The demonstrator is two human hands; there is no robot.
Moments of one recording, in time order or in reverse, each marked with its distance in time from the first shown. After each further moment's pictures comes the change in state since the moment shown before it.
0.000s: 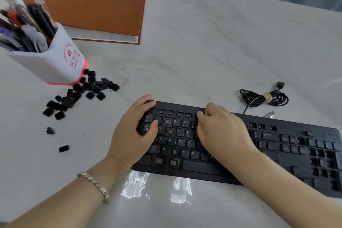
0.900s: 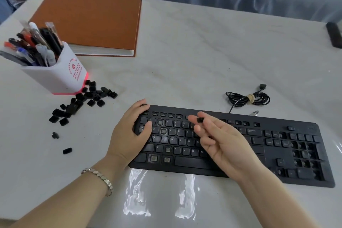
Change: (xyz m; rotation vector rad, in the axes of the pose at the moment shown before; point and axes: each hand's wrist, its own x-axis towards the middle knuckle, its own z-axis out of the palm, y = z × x) left_hand -0.002 0.005 -0.001 0.046 0.016 -0.016; right_hand -0.039 -0.001 -0.035 2.215 -0.137 0.802
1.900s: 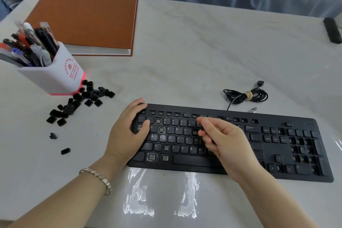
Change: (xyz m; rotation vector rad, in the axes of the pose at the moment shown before) left_hand 0.000 -0.003 0.001 0.038 -0.005 0.002; right_hand -0.005 0.004 -0.009 -0.464 0.169 -0.161
